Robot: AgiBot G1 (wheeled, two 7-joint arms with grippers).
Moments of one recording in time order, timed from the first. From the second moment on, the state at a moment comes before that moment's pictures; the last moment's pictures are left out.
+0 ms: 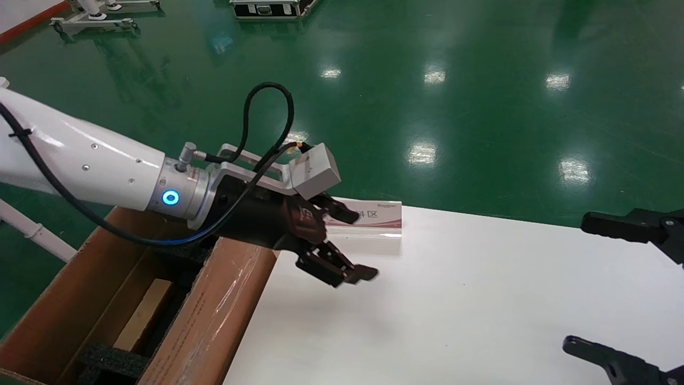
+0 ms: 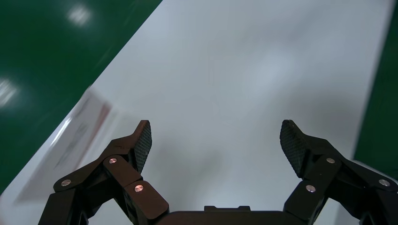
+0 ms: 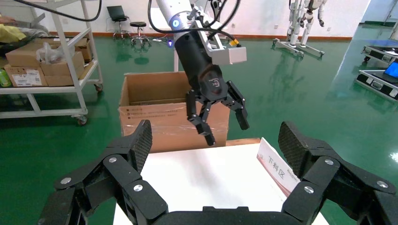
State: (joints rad) left arm -1.71 0.57 1.16 -1.33 1.11 1.16 -0.69; right arm 1.08 -0.60 -0.30 1.28 -0.72 -1.49 0.18
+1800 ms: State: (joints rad) left arm -1.07 0.61 0.28 -1.28 0.73 1.50 -0.19; right arm 1.07 -0.61 -0.28 1.28 -0.73 -1.50 0.19
